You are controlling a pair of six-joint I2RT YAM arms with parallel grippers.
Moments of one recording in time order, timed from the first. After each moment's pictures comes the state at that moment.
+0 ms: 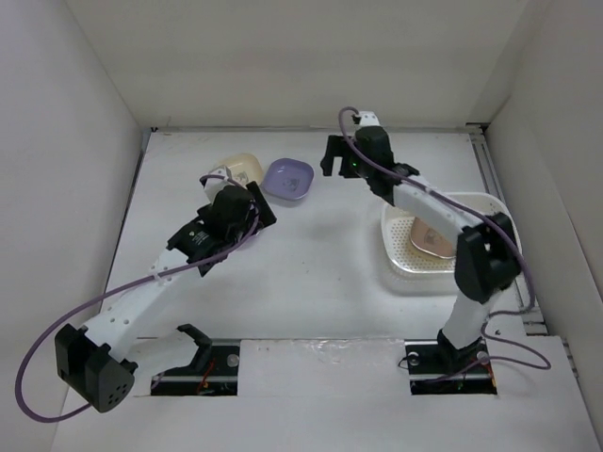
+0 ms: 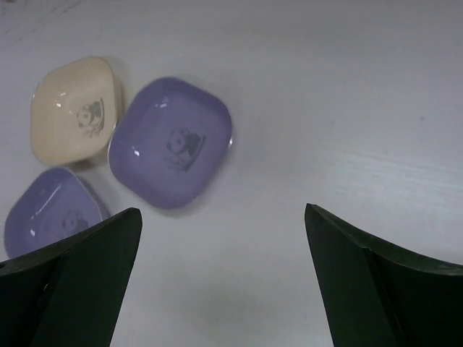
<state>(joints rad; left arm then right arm) -0.60 1.07 0.96 -0.58 -0.42 -0.85 0.48 1.68 1.33 -0.10 0.08 0.37</state>
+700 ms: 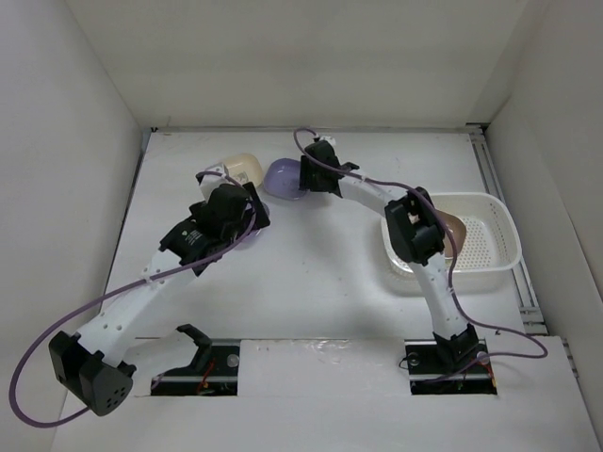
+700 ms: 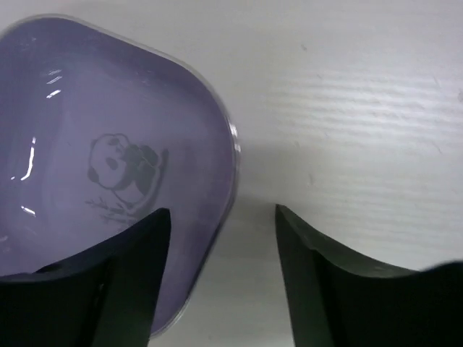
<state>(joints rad) -0.60 1.05 1.03 -0.70 -0.46 -0.75 0.59 2.40 1.97 -0.32 0.21 0.47</state>
